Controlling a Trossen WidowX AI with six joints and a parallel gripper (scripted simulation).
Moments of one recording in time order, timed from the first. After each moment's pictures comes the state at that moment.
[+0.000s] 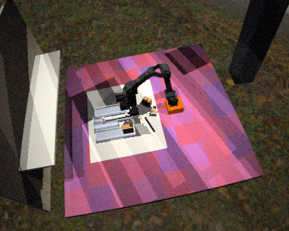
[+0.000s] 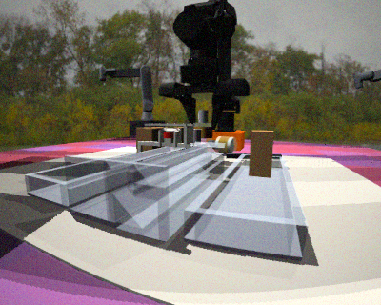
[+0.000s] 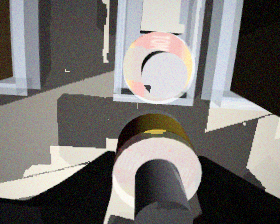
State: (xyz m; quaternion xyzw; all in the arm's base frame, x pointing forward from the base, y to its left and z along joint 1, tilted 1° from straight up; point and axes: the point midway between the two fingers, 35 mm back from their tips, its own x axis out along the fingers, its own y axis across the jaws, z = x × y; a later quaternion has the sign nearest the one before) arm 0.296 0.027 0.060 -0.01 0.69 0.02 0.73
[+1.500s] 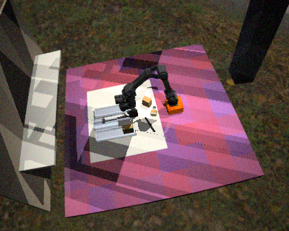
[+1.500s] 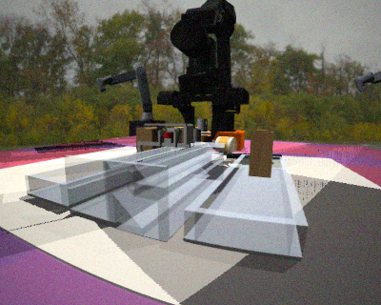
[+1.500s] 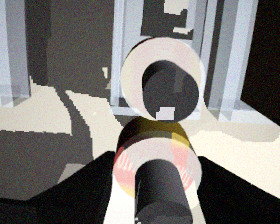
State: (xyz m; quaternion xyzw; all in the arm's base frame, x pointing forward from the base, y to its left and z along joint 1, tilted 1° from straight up) arm 0.303 0.028 0.042 -0.01 0.70 0.02 0.72
